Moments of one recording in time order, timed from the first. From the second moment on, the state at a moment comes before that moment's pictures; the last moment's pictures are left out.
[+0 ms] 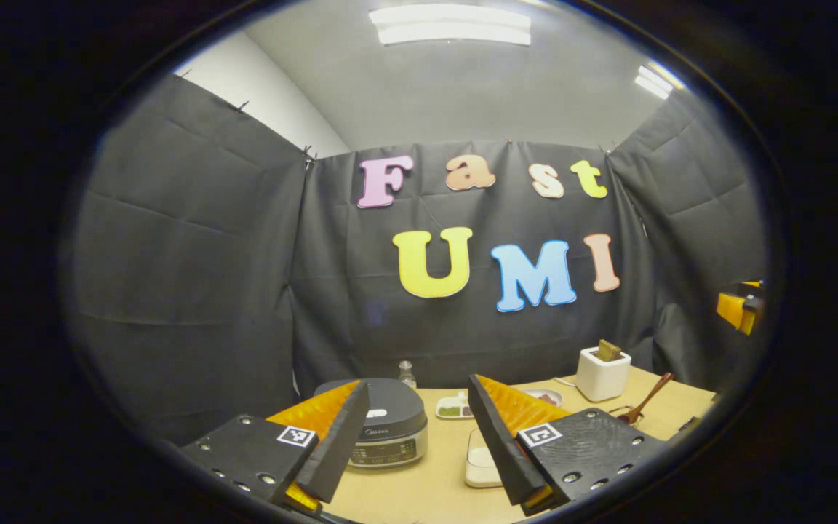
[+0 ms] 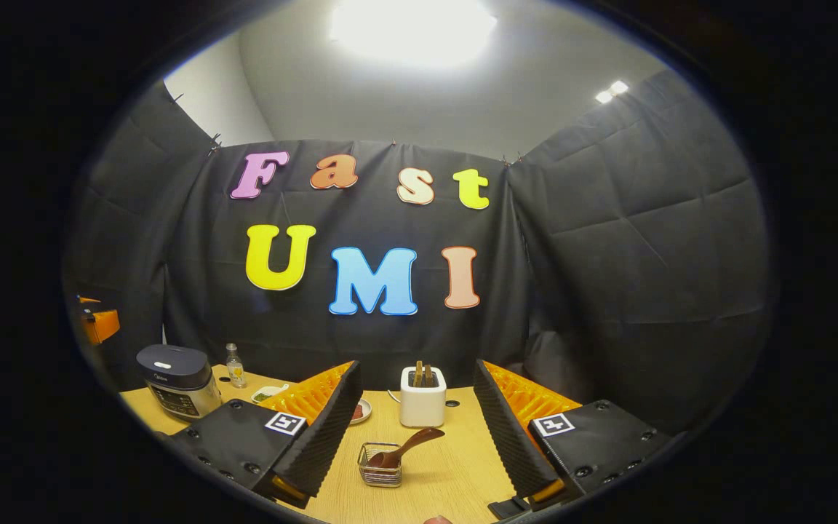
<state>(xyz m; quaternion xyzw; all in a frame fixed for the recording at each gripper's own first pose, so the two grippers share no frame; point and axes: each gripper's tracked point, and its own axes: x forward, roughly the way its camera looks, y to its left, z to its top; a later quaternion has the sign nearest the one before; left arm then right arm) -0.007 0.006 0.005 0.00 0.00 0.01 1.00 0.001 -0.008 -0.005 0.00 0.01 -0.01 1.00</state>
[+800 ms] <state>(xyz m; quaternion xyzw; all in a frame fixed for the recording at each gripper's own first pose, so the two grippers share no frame) 0.001 -0.002 0.019 0.01 0.00 0.03 1.00 0.012 -0.029 -0.010 0.00 0.01 0.01 1.00</state>
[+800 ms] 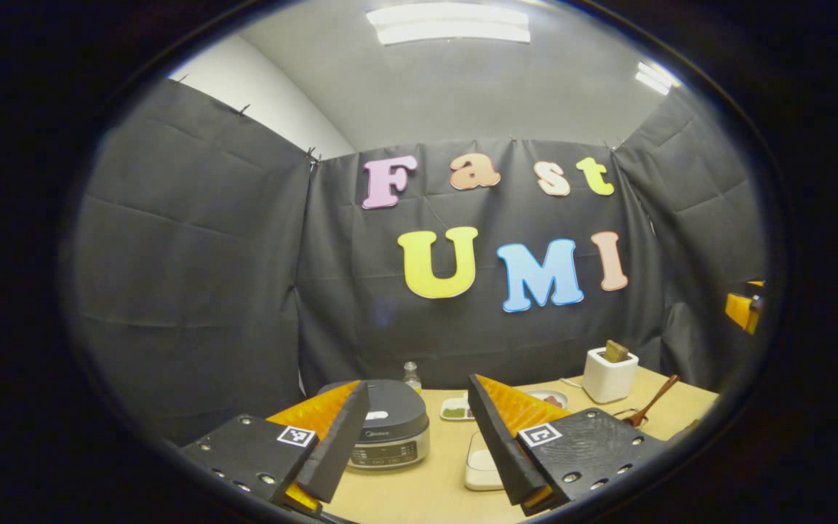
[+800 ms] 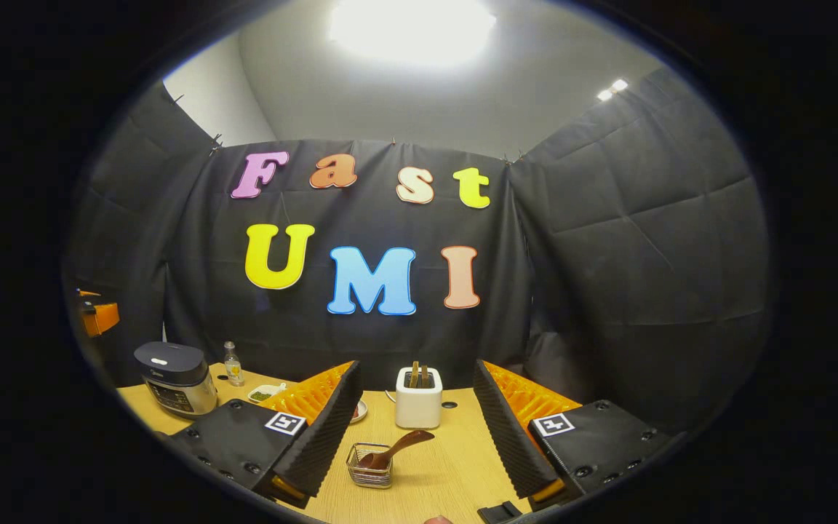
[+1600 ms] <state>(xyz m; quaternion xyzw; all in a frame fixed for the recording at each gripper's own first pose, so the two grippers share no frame) 0.023 0.003 0.030 0.02 0.01 0.07 1.00 0.017 -0.051 -0.031 0.02 0.01 0.04 1.00</state>
